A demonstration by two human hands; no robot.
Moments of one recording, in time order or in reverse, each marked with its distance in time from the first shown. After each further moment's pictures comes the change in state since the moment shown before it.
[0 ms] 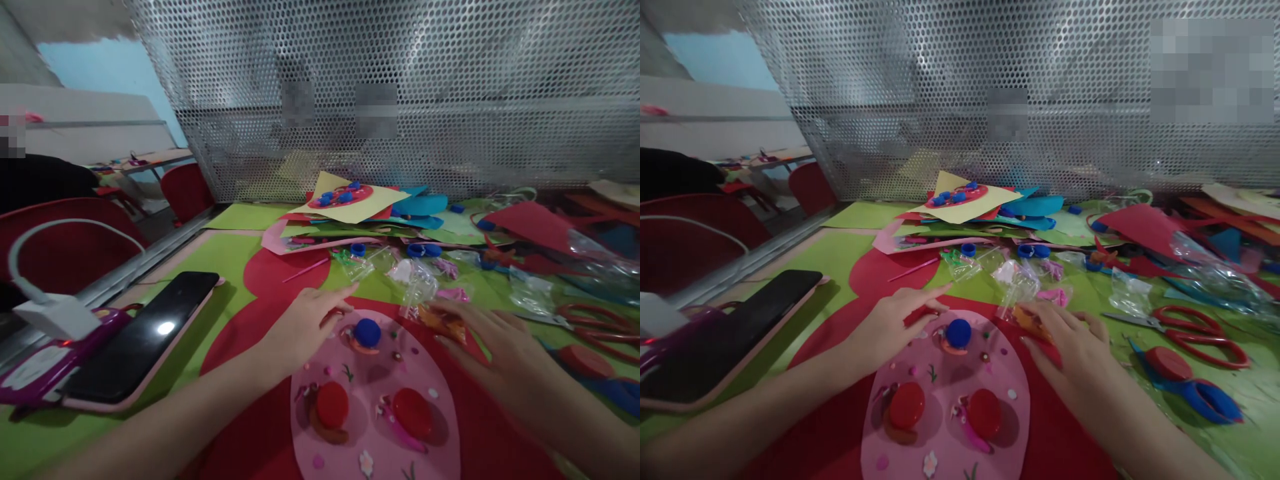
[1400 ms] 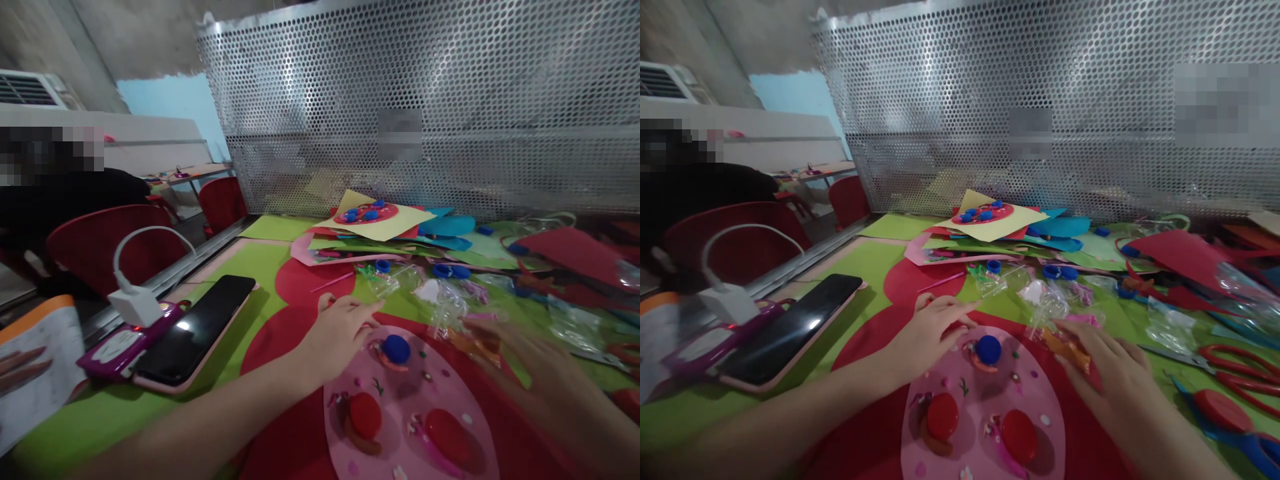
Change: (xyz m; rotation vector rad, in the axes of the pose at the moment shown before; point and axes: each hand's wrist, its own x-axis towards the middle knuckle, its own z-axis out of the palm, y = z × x) left_hand -0.002 0.007 -0.002 0.029 -0.058 -0.058; right_hand 0.000 0.013 0.016 0.094 0.103 0.062
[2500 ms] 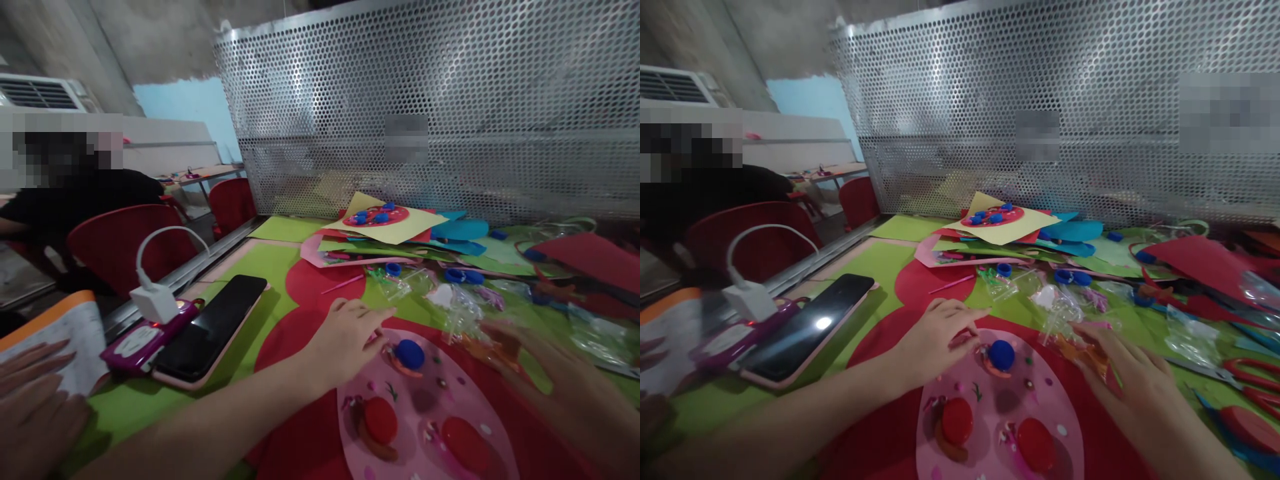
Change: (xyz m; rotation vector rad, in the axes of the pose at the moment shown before) left_hand -0.007 -0.003 -0.004 0.089 0.018 0.096; right_hand 0.002 0.017 0.004 -0.013 -0.034 0.013
